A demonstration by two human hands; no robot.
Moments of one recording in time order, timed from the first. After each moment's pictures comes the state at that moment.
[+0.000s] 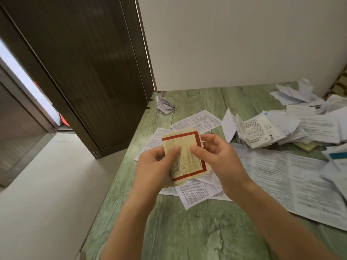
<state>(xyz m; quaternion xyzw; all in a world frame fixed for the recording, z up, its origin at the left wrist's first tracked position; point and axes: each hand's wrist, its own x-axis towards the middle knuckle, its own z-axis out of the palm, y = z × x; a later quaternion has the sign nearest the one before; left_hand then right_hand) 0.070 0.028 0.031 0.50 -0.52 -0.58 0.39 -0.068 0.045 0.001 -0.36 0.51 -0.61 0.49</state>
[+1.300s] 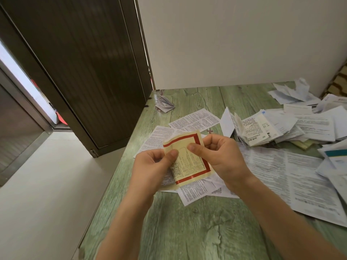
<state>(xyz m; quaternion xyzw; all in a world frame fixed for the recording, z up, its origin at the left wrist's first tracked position) 0.077 0.028 0.024 0.51 -0.52 -0.57 0.38 -0.074 0.047 0.005 -0.41 0.52 -0.59 0.46</state>
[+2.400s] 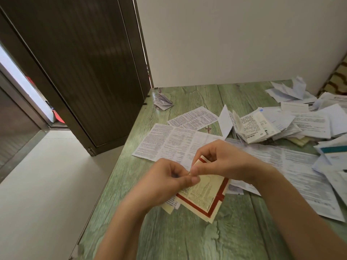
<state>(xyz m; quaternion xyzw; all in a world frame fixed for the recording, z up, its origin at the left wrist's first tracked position) 0.081 0.034 0.023 0.46 -0.73 -0.50 0.13 -0.098 0.051 0.018 -0.64 0.52 -0.31 0.47</state>
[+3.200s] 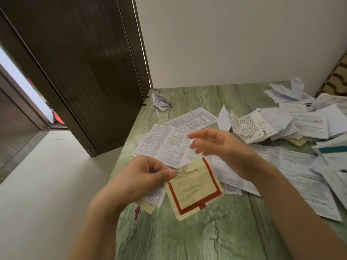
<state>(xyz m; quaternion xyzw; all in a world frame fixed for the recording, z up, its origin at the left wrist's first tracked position) 0.107 0.027 0.038 0.47 -0.70 -0.52 0.13 -0.108 0.045 0.016 -0.55 0.50 -0.43 0.51</state>
